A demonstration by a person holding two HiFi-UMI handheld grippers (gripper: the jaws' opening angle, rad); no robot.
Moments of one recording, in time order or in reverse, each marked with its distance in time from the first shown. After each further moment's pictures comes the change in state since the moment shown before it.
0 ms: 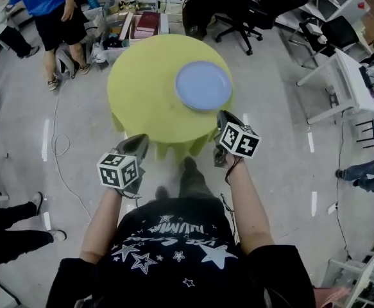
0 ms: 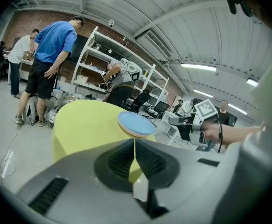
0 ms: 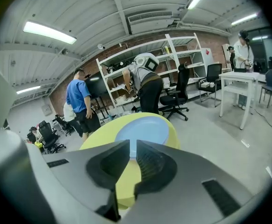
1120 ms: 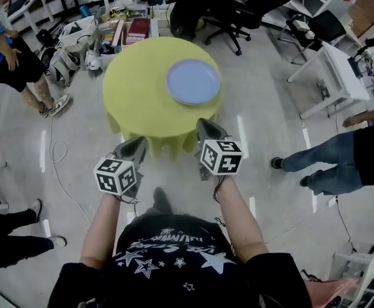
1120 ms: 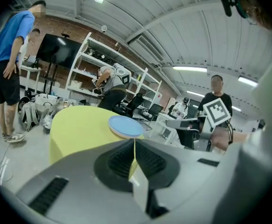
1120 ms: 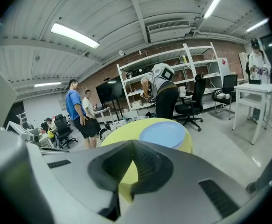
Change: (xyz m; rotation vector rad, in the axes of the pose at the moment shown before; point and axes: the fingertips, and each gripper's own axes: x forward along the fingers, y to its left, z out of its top) left arm -0.030 -0.050 0.001 0.057 -0.047 -0.050; right arm -0.077 0.077 -0.020 -0.142 -0.075 0.149
